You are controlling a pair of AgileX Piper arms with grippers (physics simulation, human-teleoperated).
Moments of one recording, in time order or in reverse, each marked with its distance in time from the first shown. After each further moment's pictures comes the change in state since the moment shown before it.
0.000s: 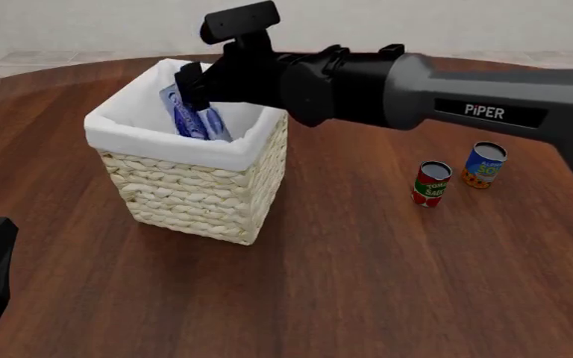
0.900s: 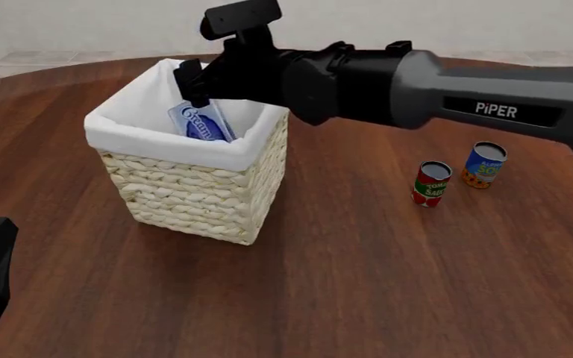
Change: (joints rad) left arm 0.000 0.000 0.000 0.000 0.000; right arm 0.005 -0.023 0.016 -0.008 -0.008
